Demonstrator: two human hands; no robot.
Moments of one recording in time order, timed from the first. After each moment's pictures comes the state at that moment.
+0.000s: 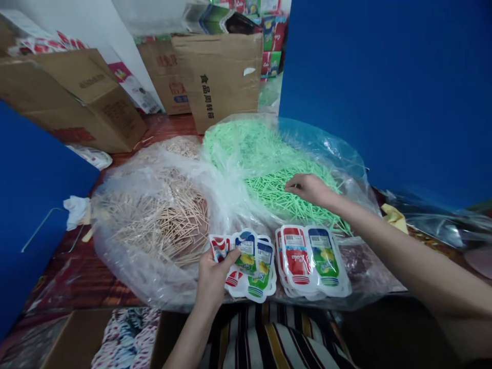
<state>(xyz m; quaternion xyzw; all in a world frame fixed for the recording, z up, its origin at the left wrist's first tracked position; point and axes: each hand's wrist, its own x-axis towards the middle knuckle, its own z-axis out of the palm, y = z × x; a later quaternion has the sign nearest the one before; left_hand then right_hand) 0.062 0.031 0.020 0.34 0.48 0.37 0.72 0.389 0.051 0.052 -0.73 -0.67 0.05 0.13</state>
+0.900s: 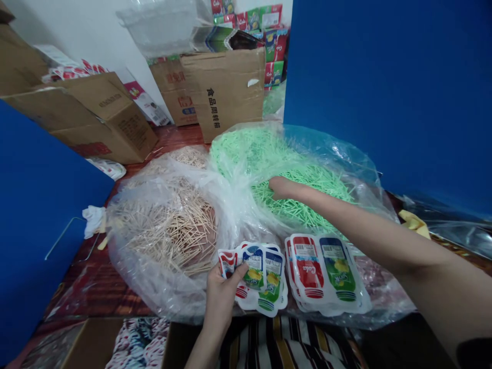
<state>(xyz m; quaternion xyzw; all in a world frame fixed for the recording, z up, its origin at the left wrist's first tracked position) 0.058 0.027 0.014 0.38 0.50 0.38 0.68 0.345 0.152 0.039 -0.69 -0.70 0.07 -0.14</state>
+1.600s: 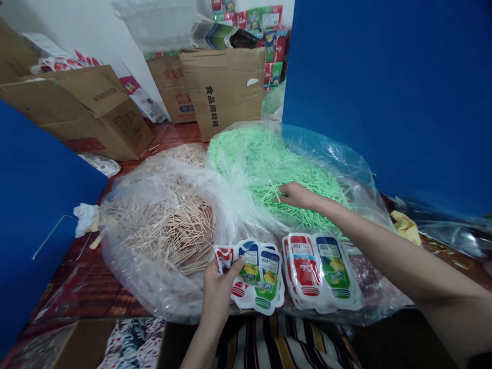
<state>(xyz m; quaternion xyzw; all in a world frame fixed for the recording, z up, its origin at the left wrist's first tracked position) 0.056 0.031 0.012 0.36 0.49 0.38 0.70 0.368 0.095 0.042 -0.73 -0.68 0.08 0.05</state>
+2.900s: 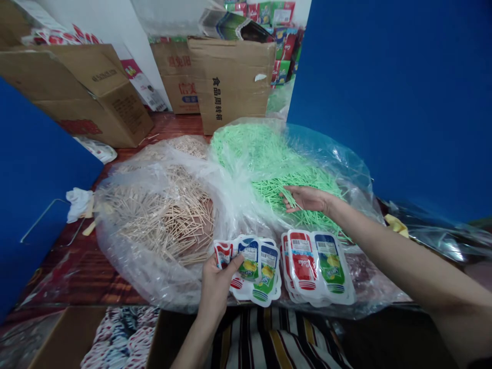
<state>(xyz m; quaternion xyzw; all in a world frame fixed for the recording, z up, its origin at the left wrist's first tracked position) 0.049 0.028 0.009 0.35 0.48 0.38 0.71 0.375 0.077 0.040 -0.62 -0.34 0.64 0.30</state>
